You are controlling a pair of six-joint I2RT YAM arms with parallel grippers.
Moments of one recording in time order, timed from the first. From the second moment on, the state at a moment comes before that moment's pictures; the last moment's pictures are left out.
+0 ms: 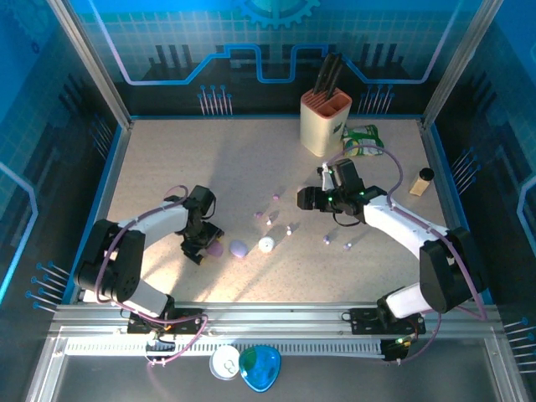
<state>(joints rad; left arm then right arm) -0.27 1.52 0.77 -0.78 0.16 -1.30 0.42 1.45 0.91 -0.34 -0.26 0.45</state>
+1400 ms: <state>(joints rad) -0.26 1.14 0.70 -0.49 0.32 -1.64 0.82 1.51 0.83 0.16 -0.40 0.66</state>
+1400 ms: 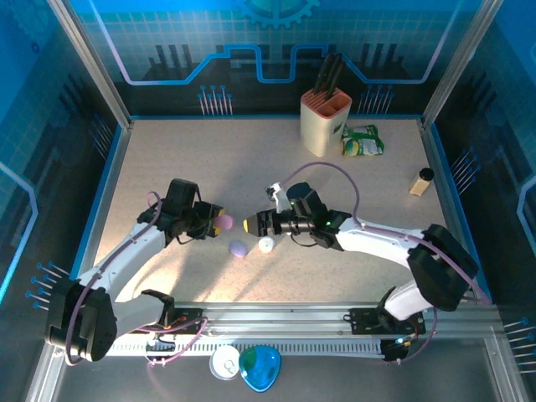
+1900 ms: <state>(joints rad) -0.29 1.11 0.65 -0.35 0.40 -1.79 0.83 1.70 0.93 0.30 -0.45 0.76</state>
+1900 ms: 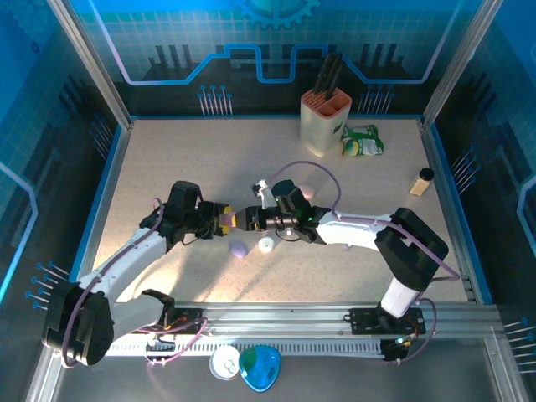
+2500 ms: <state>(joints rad) -0.29 1.12 0.68 -0.32 0.39 -1.64 0.76 1.59 0.87 0.25 -0.52 0.77</state>
